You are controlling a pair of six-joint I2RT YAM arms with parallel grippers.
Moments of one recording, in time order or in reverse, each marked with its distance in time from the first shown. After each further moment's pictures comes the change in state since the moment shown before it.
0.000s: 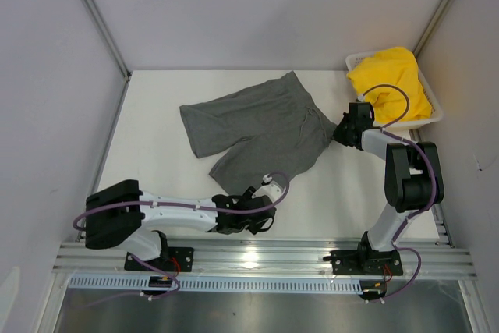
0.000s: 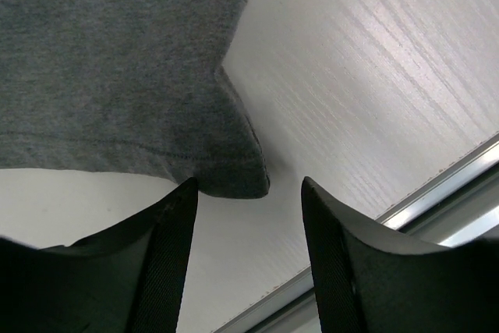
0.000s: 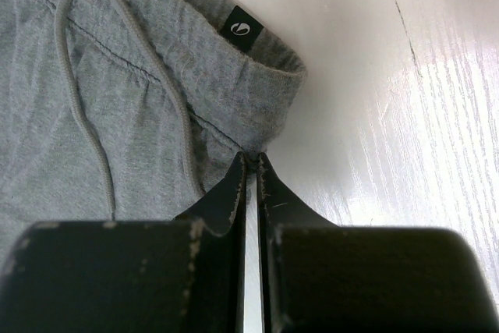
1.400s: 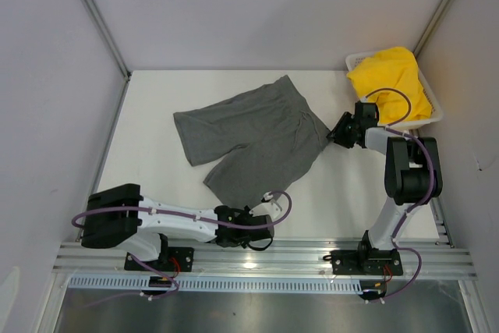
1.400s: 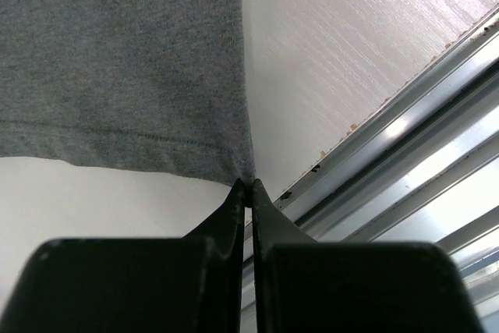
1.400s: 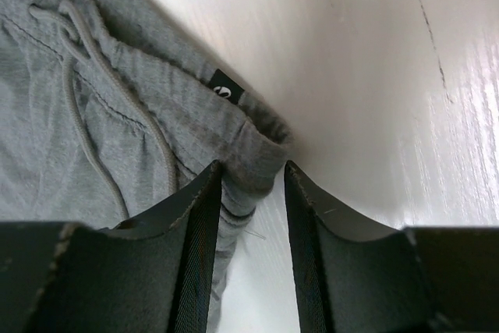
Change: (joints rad) left arm -0.138 0.005 0.003 -0.193 -0.002 -0.058; right arm -0.055 0.067 0.027 0.005 -0.166 0.024
